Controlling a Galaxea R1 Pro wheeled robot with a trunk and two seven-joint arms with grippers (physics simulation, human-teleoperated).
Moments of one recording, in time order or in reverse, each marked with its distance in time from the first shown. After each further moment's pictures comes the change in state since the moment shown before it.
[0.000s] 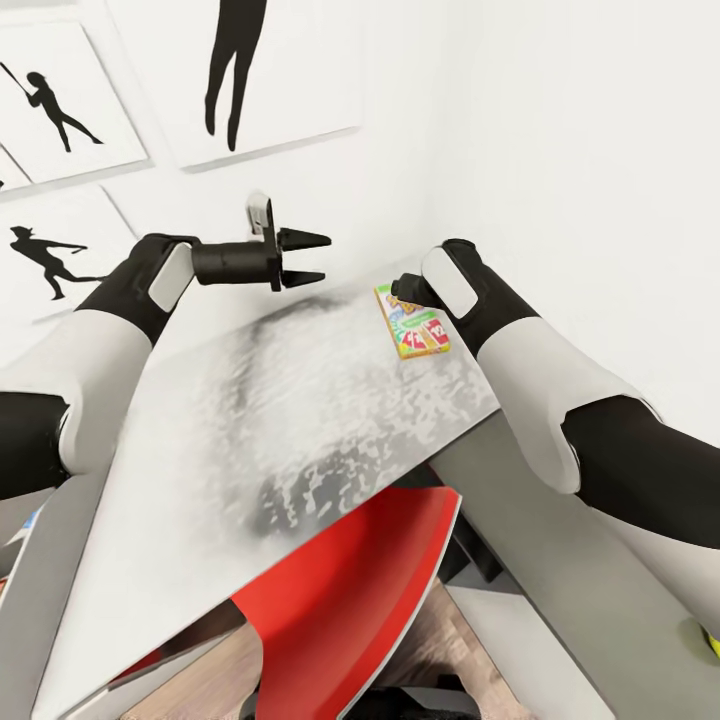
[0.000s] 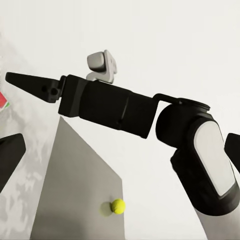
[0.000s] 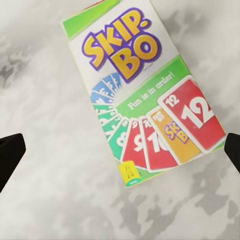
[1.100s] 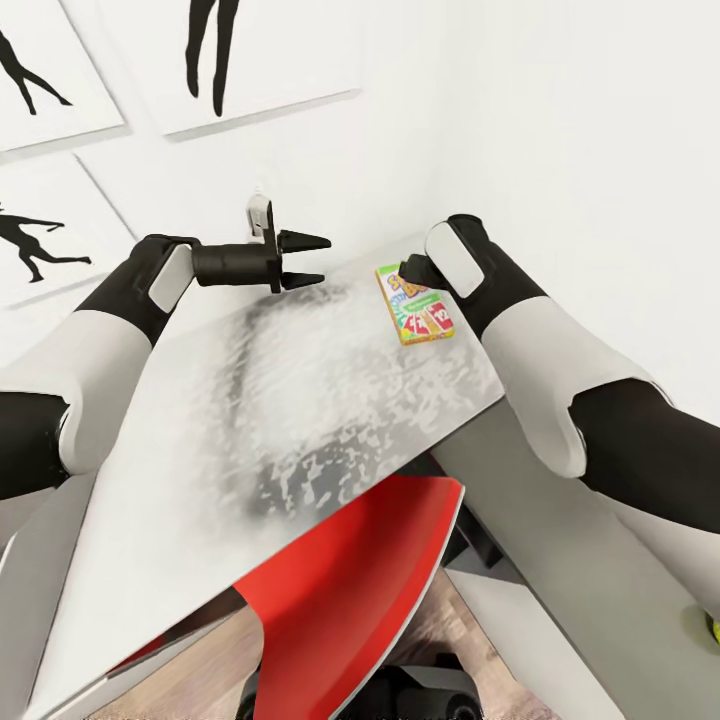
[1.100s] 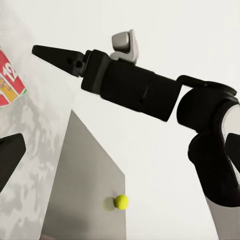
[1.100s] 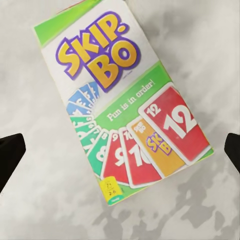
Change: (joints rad) left arm 0.000 0.002 -0.005 0.005 -0.004 0.000 0.000; right arm -0.056 0.000 -0.010 0.000 -0.001 0.002 -0.076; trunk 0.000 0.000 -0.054
